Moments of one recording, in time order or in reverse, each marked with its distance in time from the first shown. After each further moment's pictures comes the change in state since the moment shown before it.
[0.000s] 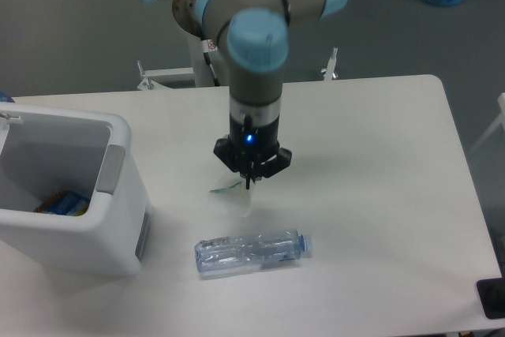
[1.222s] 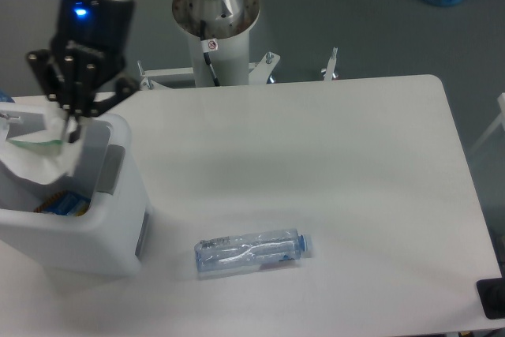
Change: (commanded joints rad) arm -0.333 0.072 0.083 0.009 -0.155 -0.188
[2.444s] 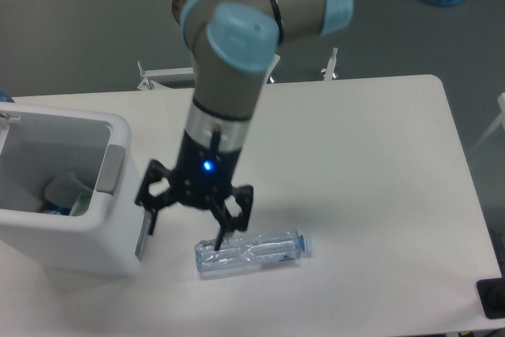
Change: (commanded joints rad) arm 0.232 -0.342 0.071 0.066 -0.006 0.089
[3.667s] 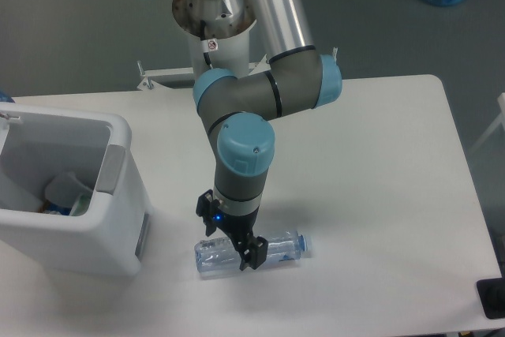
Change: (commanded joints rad) arm -0.029 -0.095 -0.156 -0.008 0.275 0.917
